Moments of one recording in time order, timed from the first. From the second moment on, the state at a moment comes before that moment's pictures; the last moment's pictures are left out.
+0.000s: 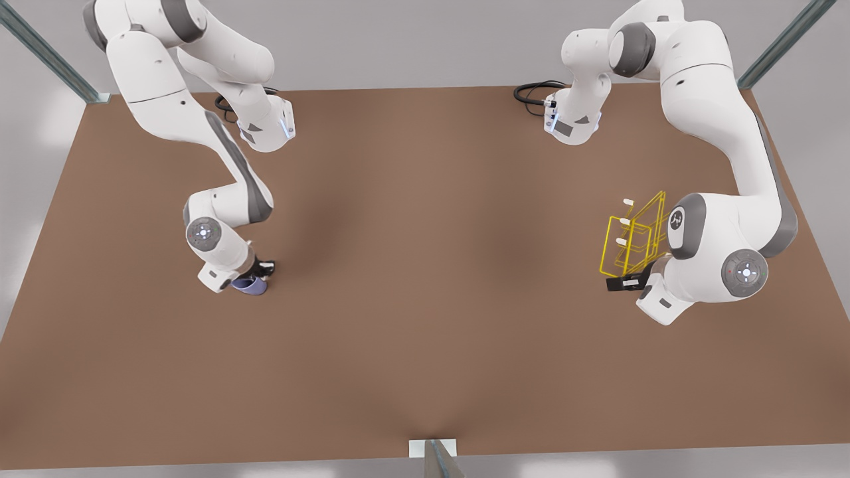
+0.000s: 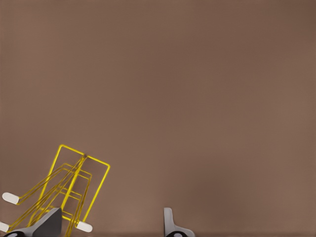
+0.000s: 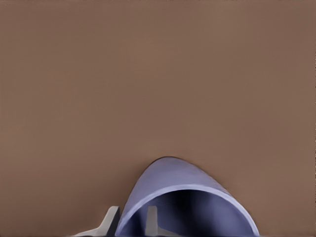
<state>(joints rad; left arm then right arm) -0.09 0.57 0.00 -1.18 -0.04 1.49 -0.18 -0.22 0.34 0.34 -2.19 -0.22 2.45 0.16</state>
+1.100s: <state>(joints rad) -0.15 0.56 -0.01 -1.19 -0.06 1.51 -0.26 0.71 0.63 0.03 -1.59 1.03 2.39 0.31</state>
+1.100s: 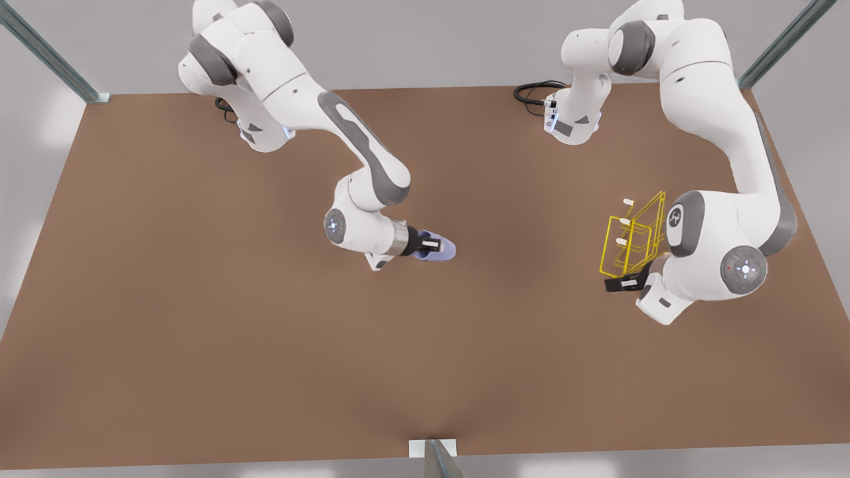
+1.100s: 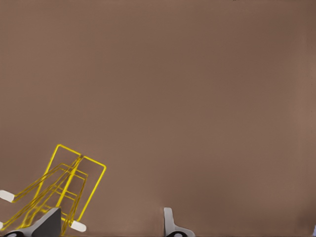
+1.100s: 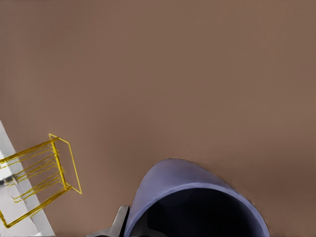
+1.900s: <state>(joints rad) -0.54 0.74 0.01 -1.16 -0.09 1.84 -1.61 0.63 0.99 0.10 -1.24 1.22 2.55 0.37</state>
